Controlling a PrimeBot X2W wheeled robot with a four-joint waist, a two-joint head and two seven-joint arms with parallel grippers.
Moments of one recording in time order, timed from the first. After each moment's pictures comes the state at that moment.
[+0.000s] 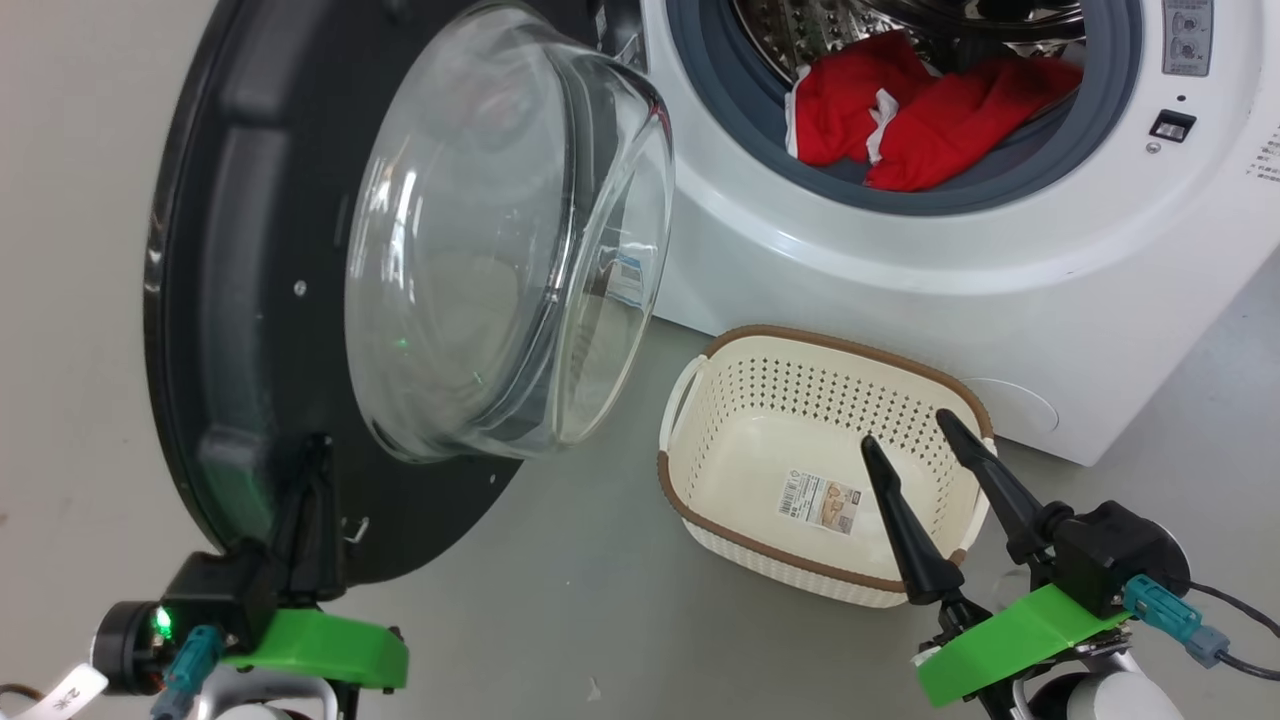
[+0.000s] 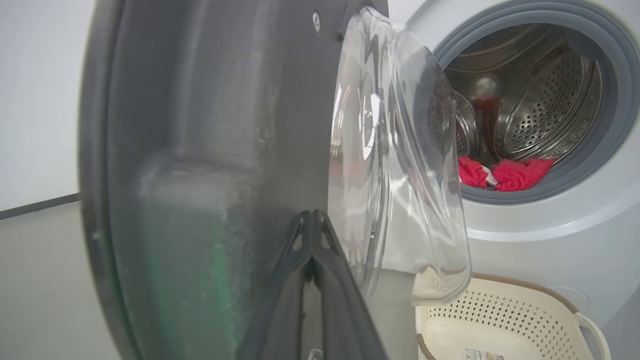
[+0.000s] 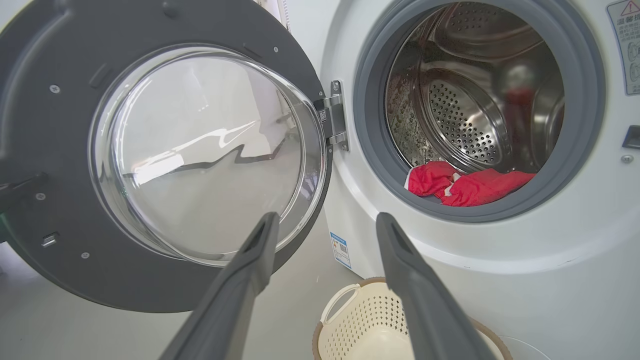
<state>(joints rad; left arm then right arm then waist) -0.21 0.17 -0.18 0.21 -0.28 0.17 -0.24 -0.05 -0.05 0.13 0.00 0.27 0.12 -0.09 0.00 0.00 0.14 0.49</state>
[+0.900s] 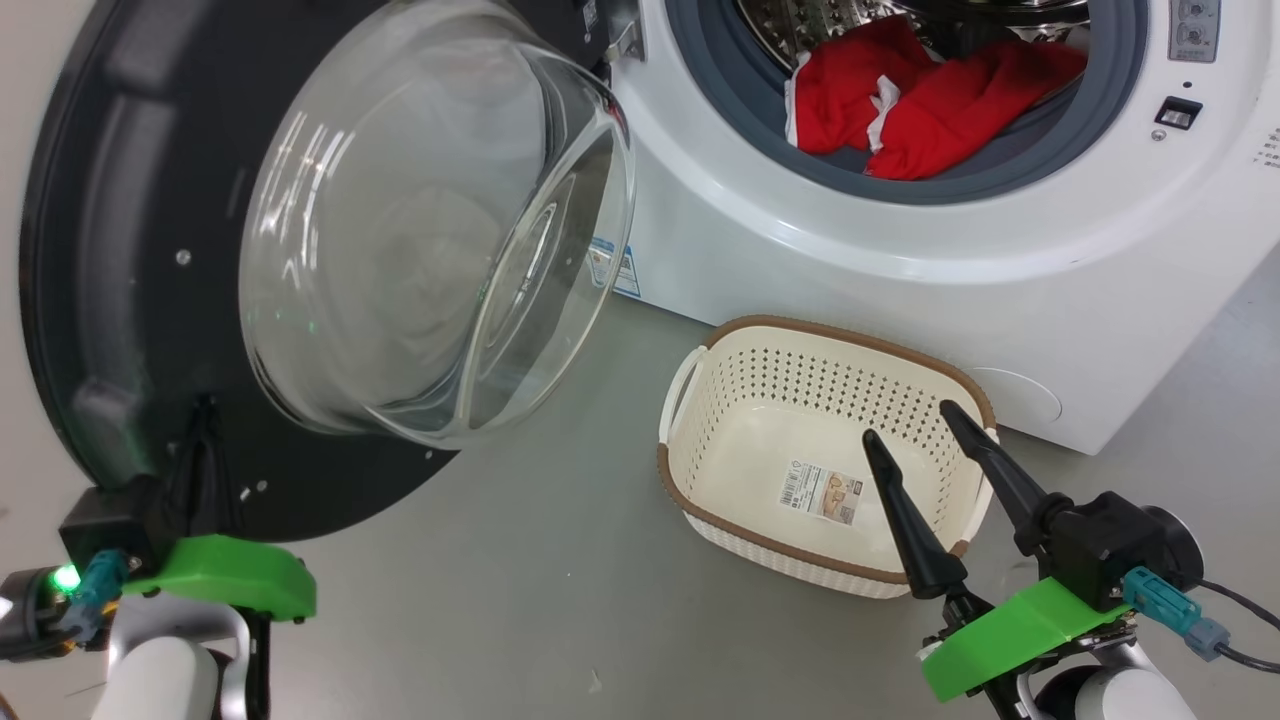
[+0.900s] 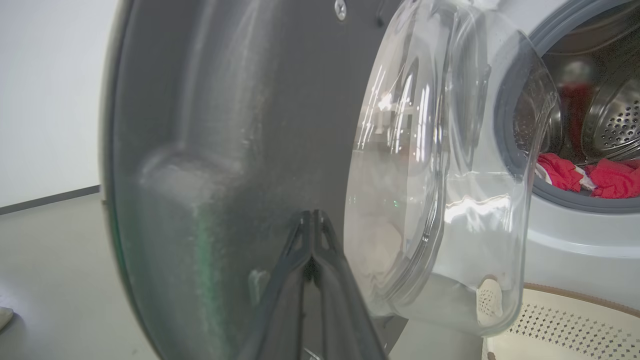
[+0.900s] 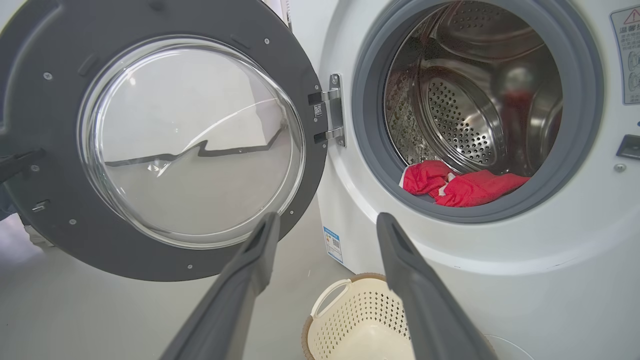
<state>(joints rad) -0.35 0.22 -0.09 0.41 -0.32 0.17 -0.25 -0.04 -0.05 0.12 -0.05 0.22 0.12 -0.04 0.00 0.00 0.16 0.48</state>
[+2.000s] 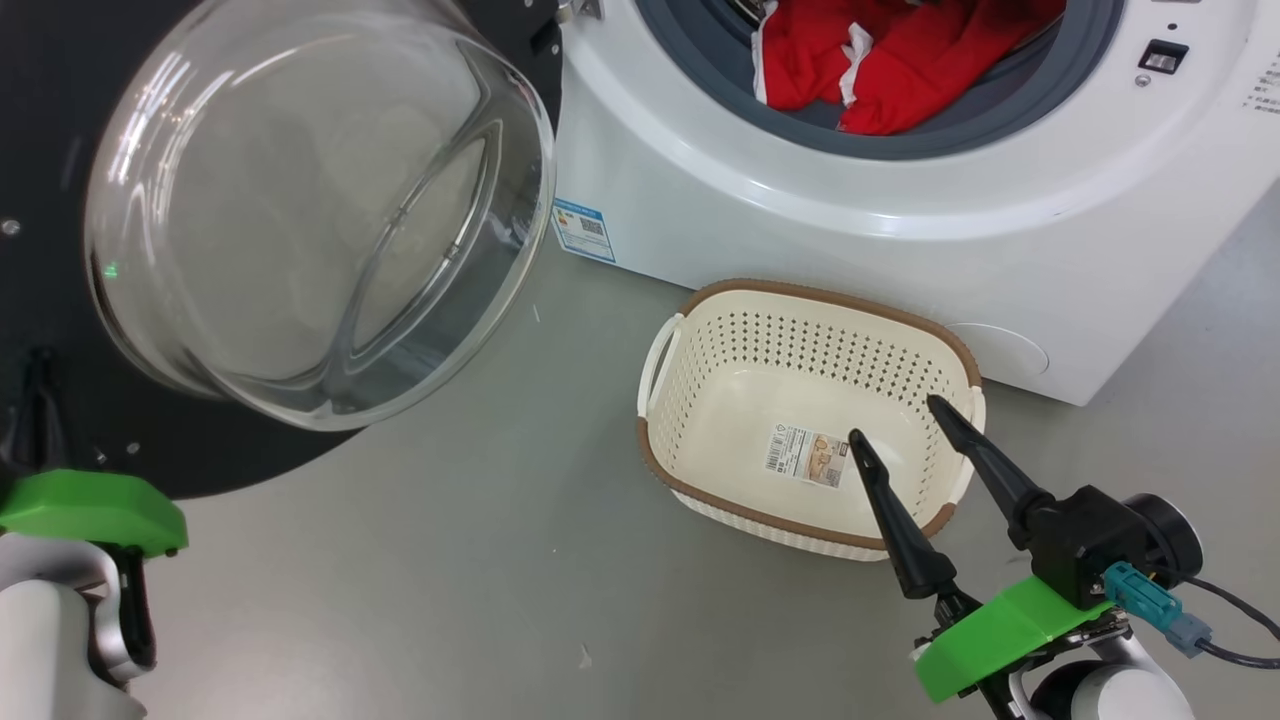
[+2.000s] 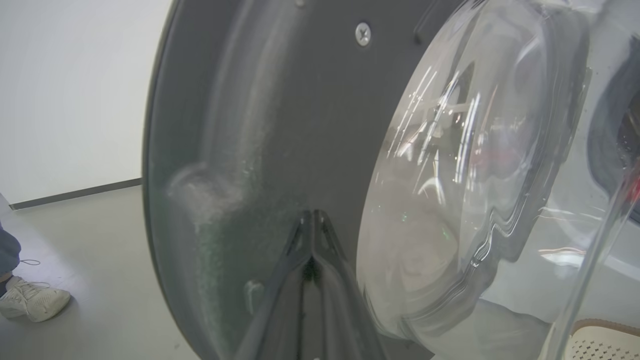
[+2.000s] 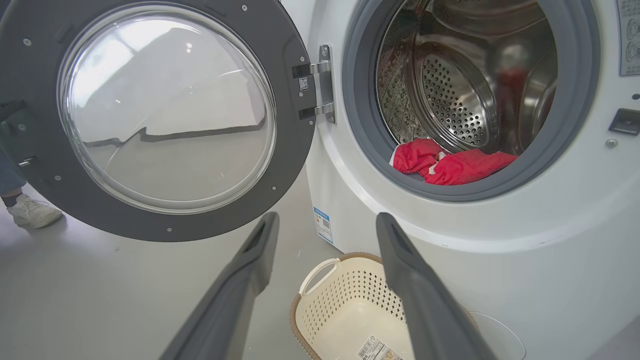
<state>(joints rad) -0.50 0.26 0.09 0.60 -0.31 0.13 -0.26 -0.05 -0.05 0.14 -0.10 0.17 0.12 0.02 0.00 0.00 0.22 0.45</state>
